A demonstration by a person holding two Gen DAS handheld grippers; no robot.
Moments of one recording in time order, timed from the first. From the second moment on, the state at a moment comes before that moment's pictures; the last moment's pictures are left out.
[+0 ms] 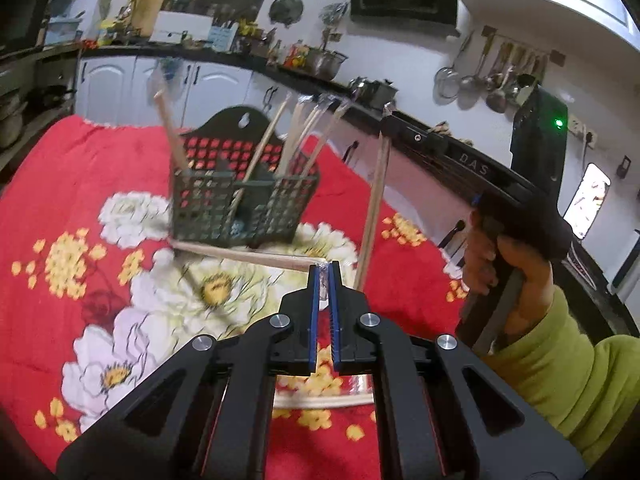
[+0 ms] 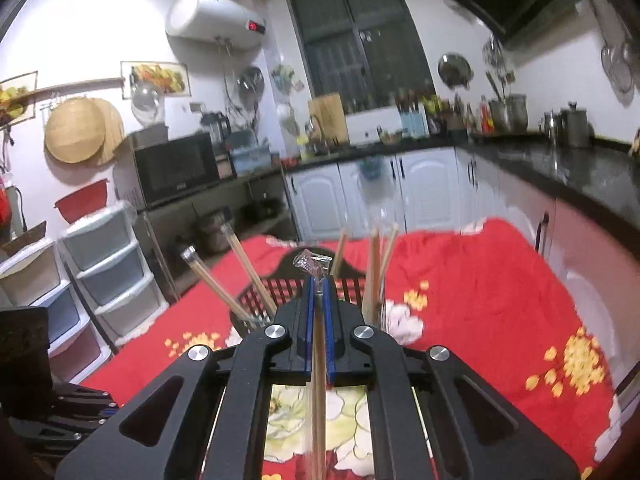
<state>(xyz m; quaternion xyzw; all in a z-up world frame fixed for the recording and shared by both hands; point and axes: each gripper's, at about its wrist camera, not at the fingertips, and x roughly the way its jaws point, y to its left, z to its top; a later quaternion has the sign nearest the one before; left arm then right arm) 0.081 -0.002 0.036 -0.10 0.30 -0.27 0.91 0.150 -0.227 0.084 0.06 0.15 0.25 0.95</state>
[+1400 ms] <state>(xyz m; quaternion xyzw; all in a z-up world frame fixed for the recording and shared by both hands) 0.127 -0.009 0.163 -0.14 0.18 -0.33 0.92 0.124 -0.272 0.178 0.07 0.00 0.21 0.98</state>
